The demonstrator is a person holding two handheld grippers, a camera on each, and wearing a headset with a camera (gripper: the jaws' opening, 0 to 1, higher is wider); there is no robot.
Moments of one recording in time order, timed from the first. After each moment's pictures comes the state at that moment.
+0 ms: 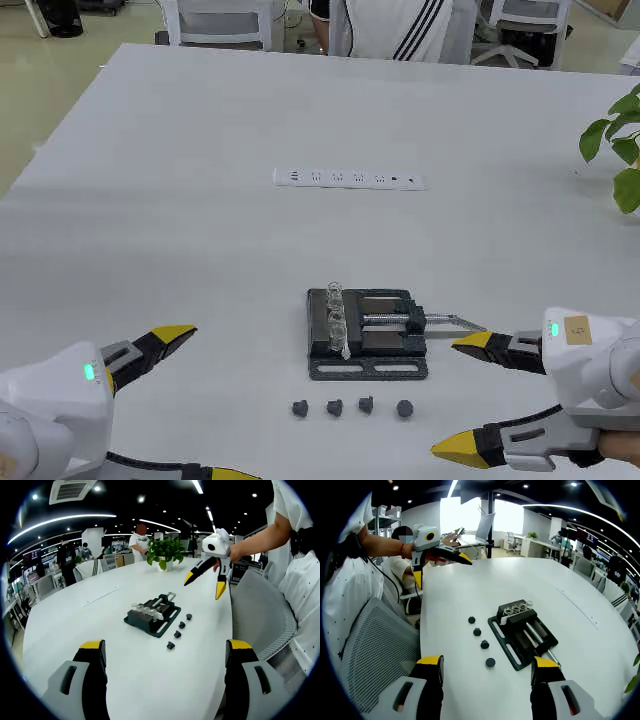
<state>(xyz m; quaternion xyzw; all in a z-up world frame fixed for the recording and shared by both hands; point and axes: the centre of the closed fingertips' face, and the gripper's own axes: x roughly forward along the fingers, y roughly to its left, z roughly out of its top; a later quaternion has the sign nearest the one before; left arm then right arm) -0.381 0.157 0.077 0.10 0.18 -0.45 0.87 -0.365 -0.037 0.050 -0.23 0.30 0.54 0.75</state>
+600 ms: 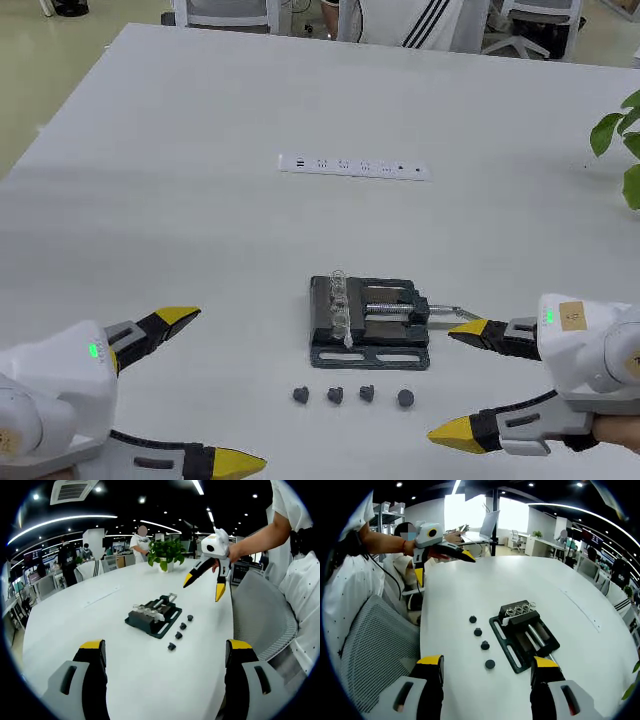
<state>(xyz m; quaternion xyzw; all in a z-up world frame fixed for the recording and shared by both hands) -0.380 0.157 0.078 0.09 0.18 -0.45 0.87 -0.363 -0.032 0.047 -0.24 0.30 0.55 0.74</state>
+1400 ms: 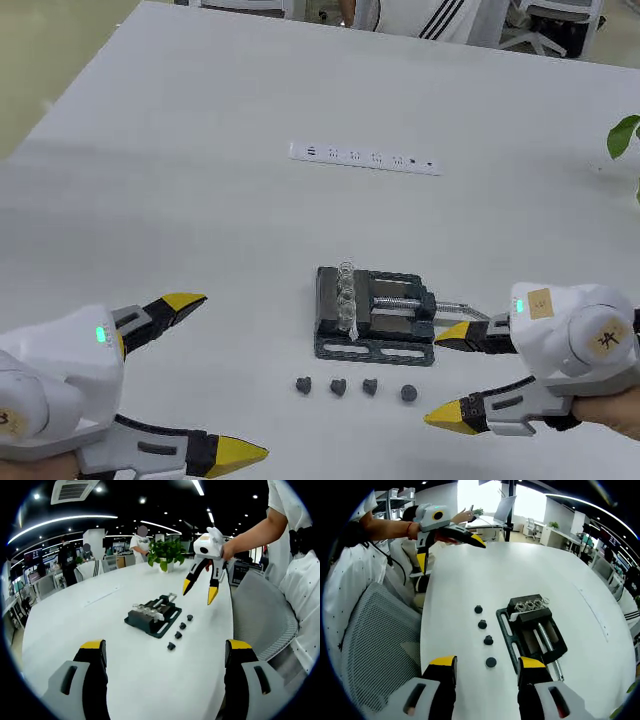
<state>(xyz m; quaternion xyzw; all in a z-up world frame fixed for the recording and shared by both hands) -0.380 0.156 0.076 0.09 0.17 -0.45 0.87 -0.359 -0.023 0.031 -0.31 0.34 0.58 0.67</state>
